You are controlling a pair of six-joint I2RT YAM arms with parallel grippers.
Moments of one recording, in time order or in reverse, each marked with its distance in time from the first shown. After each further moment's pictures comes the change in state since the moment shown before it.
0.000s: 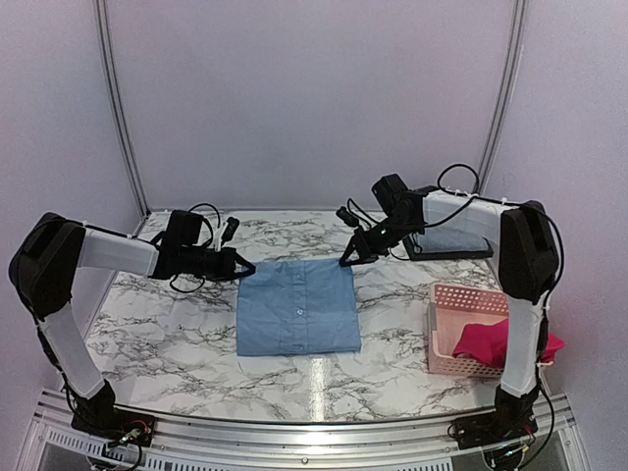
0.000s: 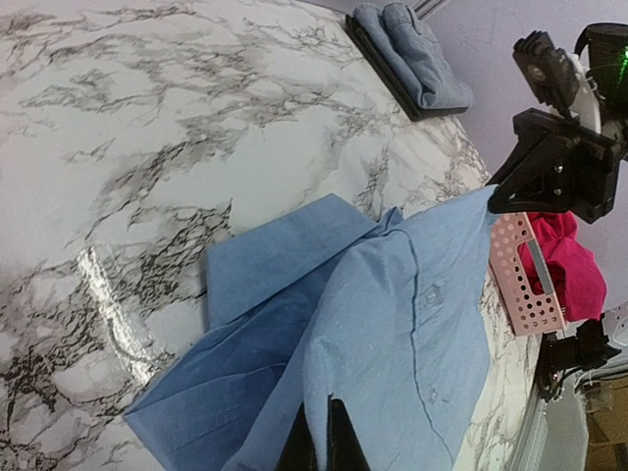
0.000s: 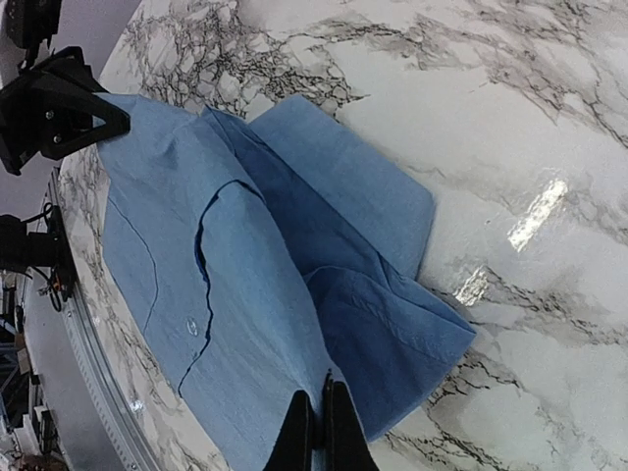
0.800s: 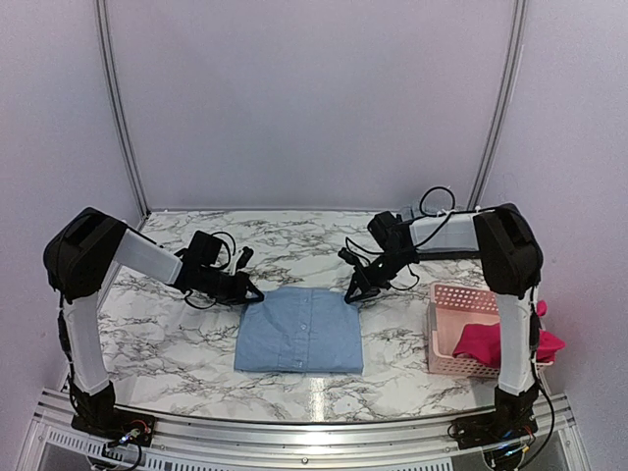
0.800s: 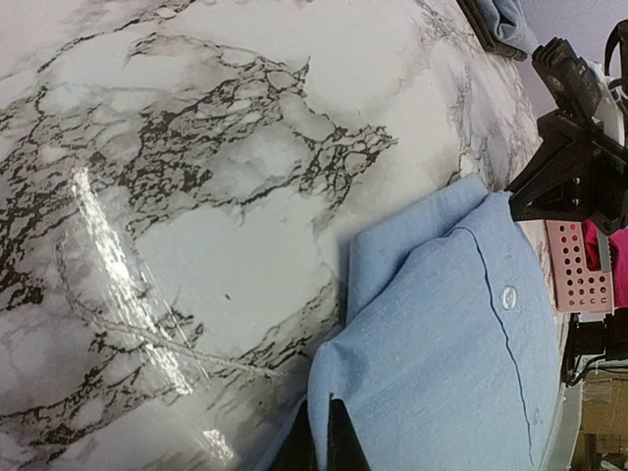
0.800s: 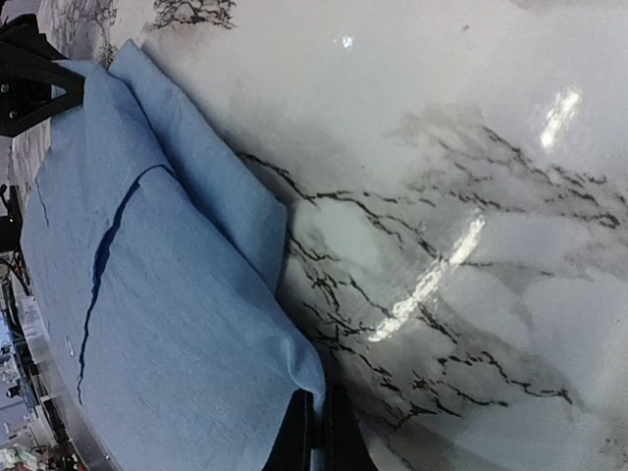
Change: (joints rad) left arm -0.031 0.232 0.033 -0.021 -0.005 -0.008; right arm -0.011 0.118 -0.145 0.053 0.027 -0.007
